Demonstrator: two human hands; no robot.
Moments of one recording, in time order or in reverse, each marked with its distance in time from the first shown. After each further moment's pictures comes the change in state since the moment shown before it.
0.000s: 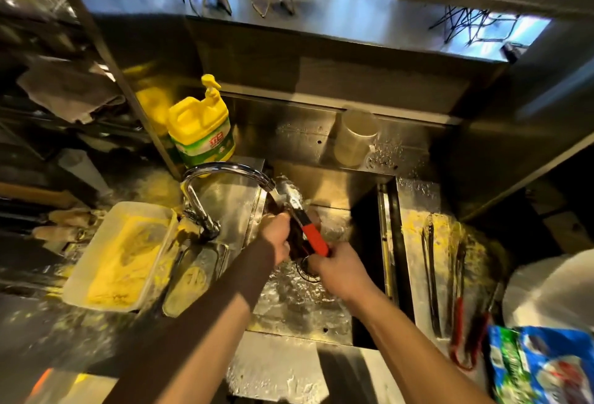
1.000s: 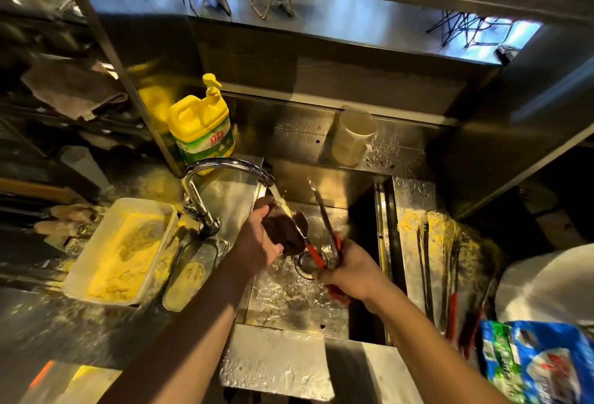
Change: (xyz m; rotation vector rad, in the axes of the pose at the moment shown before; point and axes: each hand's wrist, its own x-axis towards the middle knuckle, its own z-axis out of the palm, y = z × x) left_hand -0.004 -0.005 -0.040 -0.249 -0.160 -0.006; right_hand -0.009 0.014 -0.024 -0.093 -0.103 0.061
